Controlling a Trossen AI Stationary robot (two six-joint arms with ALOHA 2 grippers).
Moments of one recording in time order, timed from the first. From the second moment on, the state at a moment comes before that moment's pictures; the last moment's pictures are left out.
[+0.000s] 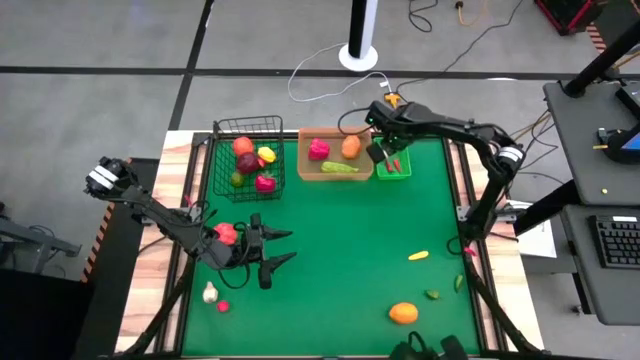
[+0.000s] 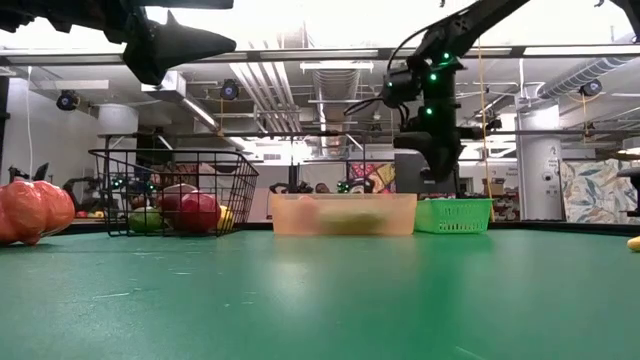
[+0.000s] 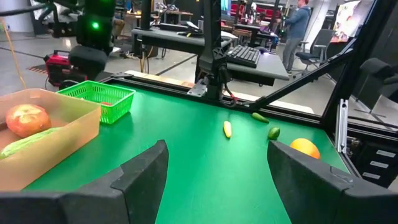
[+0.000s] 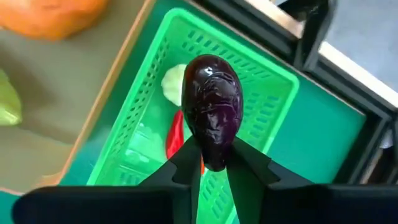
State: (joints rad) left arm -0.58 1.29 0.49 0.67 -0.80 -0.28; right arm -0.67 1.77 1.40 -1.04 0.25 0.37
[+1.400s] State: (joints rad) left arm -0.58 1.29 0.49 0.66 -0.78 -0.32; right arm -0.09 1.46 1.38 -1.01 0.24 0.52
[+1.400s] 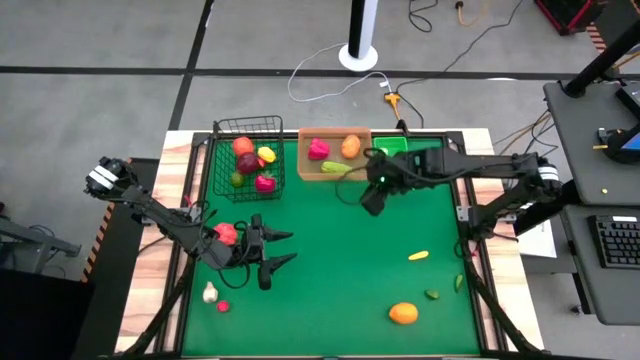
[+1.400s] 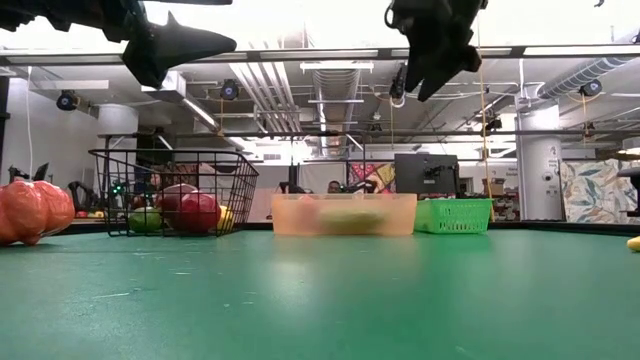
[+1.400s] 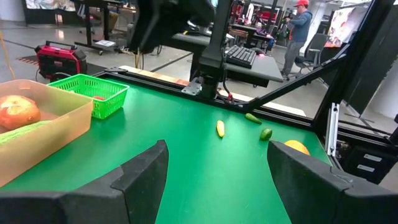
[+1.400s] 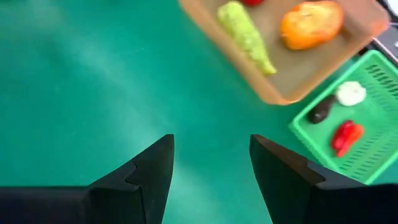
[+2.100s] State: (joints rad) left arm -0.57 1.29 0.49 0.66 -0.78 -0.32; right arm 0.18 1.52 1.36 -1.19 0.04 0.77
